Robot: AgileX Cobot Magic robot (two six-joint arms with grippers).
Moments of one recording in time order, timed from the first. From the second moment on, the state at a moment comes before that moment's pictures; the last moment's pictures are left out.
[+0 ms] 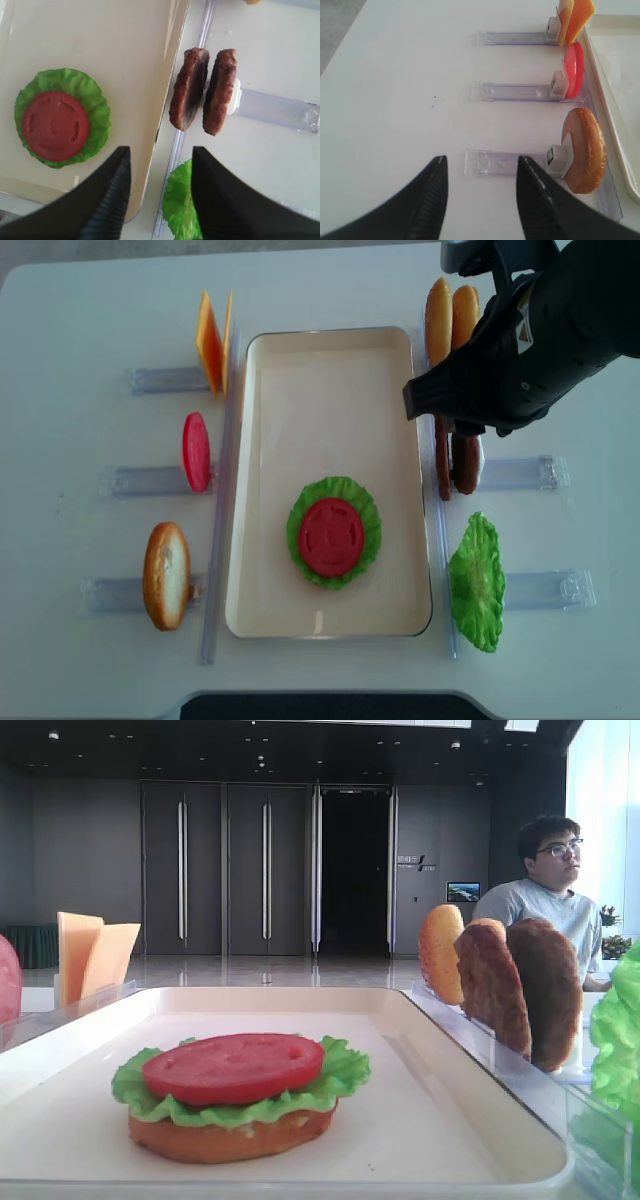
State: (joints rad) left arm -0.01 -0.02 -0.47 0.14 1.11 -0.08; right arm 0.70 1.41 -1.21 -0.05 1.07 0.46
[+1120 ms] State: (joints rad) left arm -0.01 -0.02 -0.47 0.14 1.11 -0.08; right arm 0.58 1.70 -1.22 0.04 0.91 0.39
